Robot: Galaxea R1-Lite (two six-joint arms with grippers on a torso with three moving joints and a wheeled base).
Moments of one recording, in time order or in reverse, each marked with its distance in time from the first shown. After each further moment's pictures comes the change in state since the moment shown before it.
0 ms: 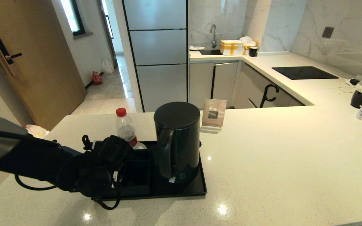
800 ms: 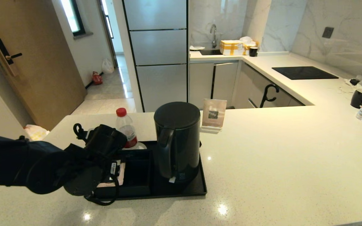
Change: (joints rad) left arm -0.039 -0.137 -0.004 0.005 -0.005 0.045; right arm 0.000 0.000 0.000 0.000 0.000 0.000
